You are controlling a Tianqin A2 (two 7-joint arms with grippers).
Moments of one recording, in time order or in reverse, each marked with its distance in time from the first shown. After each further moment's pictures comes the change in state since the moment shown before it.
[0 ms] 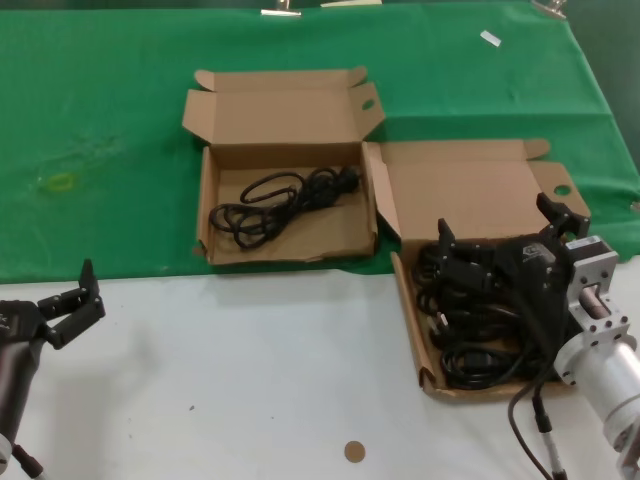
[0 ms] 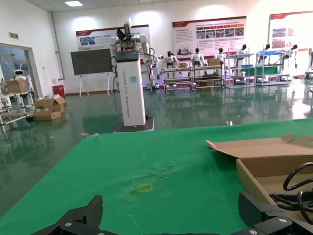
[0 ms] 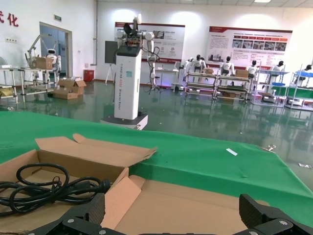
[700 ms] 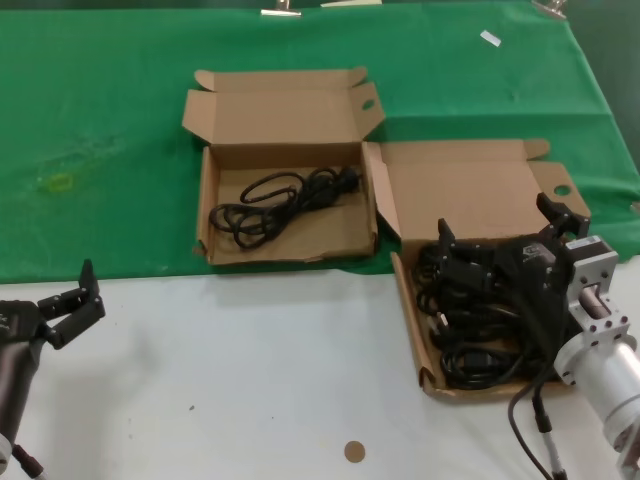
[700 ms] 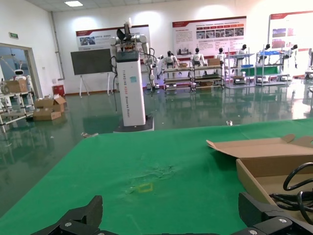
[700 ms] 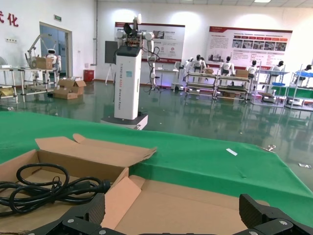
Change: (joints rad) left arm 0.000 0.000 0.000 0.000 0.000 0.000 0.000; right arm 0.000 0.000 0.000 0.000 0.000 0.000 0.000
